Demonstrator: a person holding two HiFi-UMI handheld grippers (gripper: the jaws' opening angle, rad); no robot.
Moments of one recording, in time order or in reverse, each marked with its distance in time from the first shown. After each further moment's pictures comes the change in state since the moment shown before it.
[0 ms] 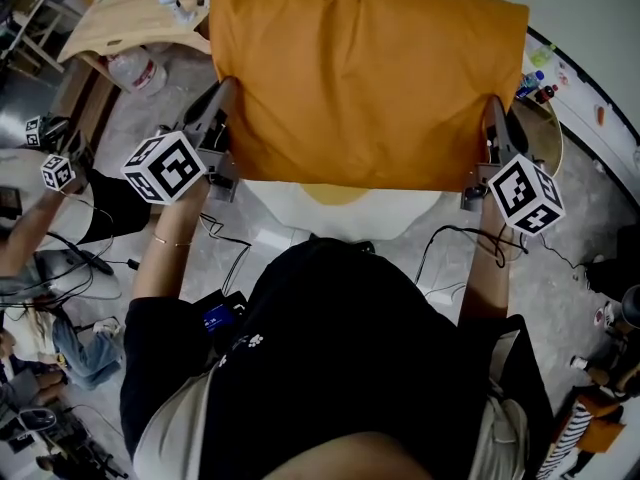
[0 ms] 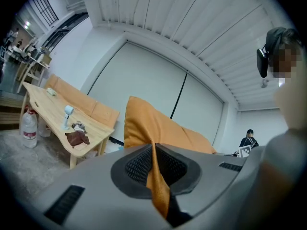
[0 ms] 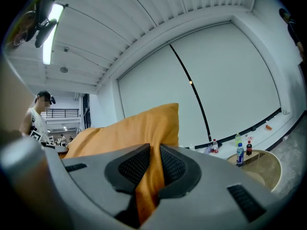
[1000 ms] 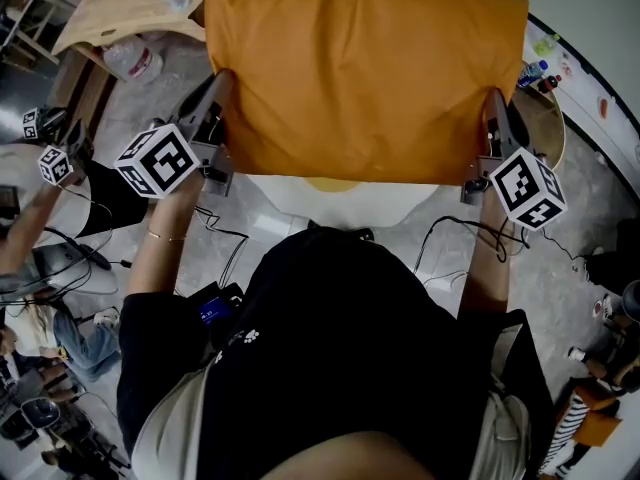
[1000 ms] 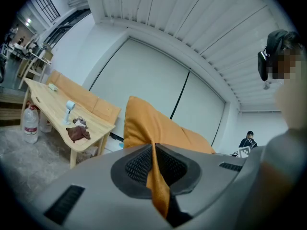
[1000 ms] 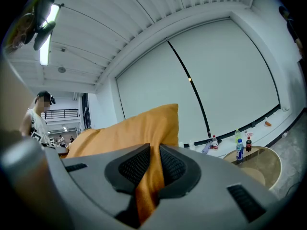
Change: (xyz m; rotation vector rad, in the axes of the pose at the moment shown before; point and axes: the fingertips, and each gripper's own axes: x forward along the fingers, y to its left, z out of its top) left arm -0.026 0.013 0.002 -0.029 0.019 0.004; right arm -0.008 0.024 -0.006 0.014 0.021 0.001
